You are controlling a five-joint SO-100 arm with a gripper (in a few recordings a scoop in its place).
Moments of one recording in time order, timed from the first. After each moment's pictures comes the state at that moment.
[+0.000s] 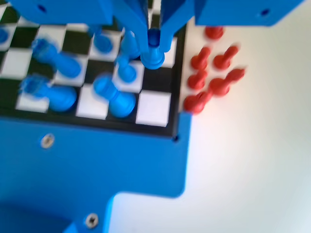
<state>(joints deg) 30.4 89.5 127.2 52.2 -126.6</state>
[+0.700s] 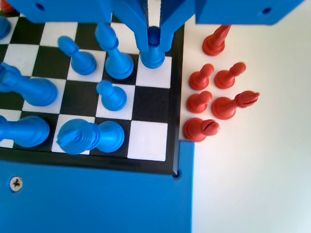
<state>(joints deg) 27.4 80.2 121.9 45.4 -122.4</state>
